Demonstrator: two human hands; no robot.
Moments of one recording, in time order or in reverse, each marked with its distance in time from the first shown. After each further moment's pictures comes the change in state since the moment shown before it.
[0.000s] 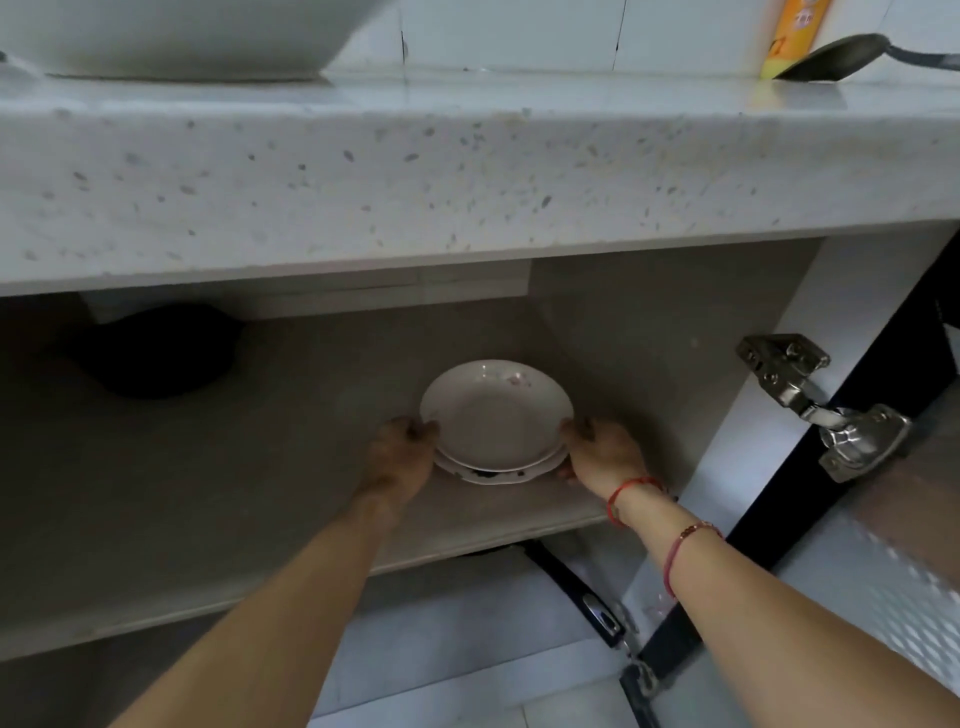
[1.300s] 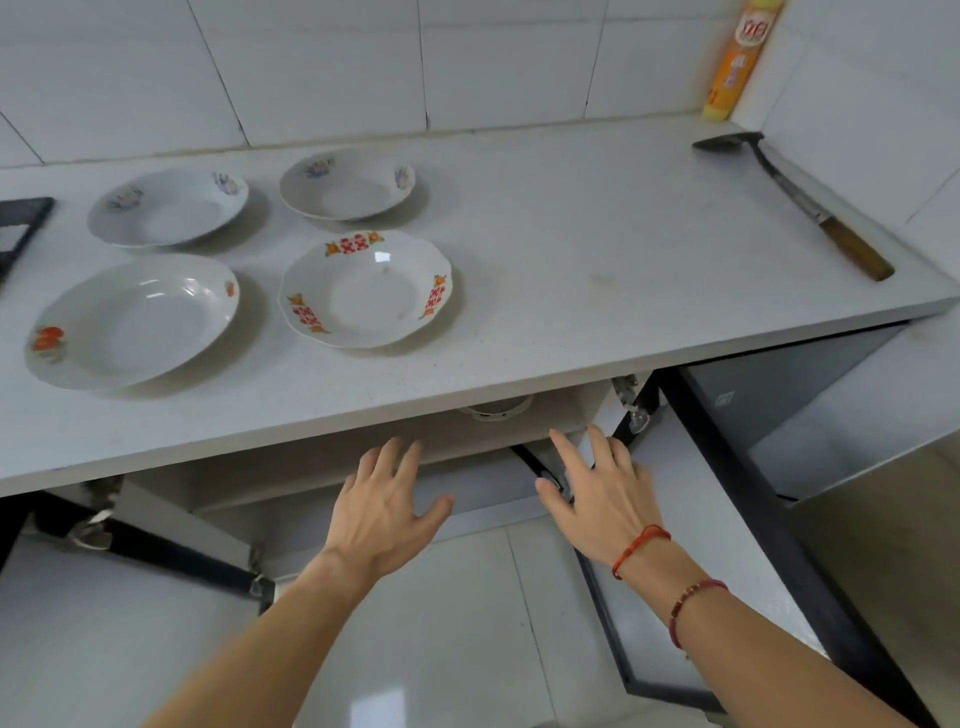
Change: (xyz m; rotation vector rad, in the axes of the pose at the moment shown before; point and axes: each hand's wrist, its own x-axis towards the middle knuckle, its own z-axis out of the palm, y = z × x) left_hand -0.285 0.159 -0.215 0.868 -0.209 0.314; right_hand -0.301 -0.158 -0.174 -0.926 -0.108 -0.352
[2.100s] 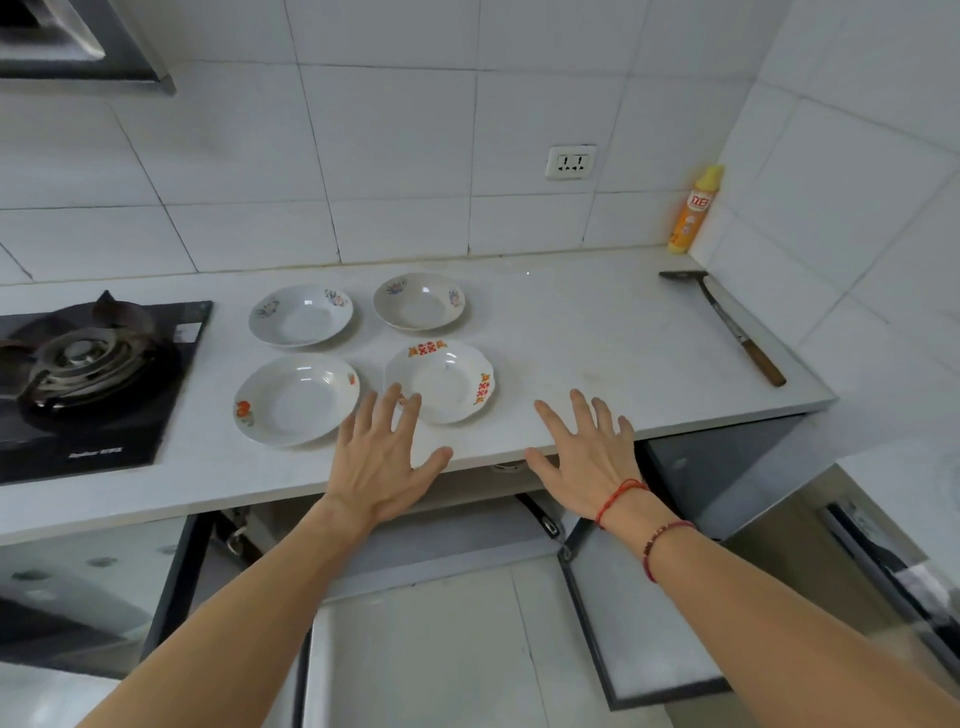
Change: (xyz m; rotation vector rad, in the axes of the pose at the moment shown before) left_hand -0.063 -0.016 -0.238 0.082 0.216 0.028; right_hand -0.039 -0.098 -0.231 -0.115 0.073 -0.072
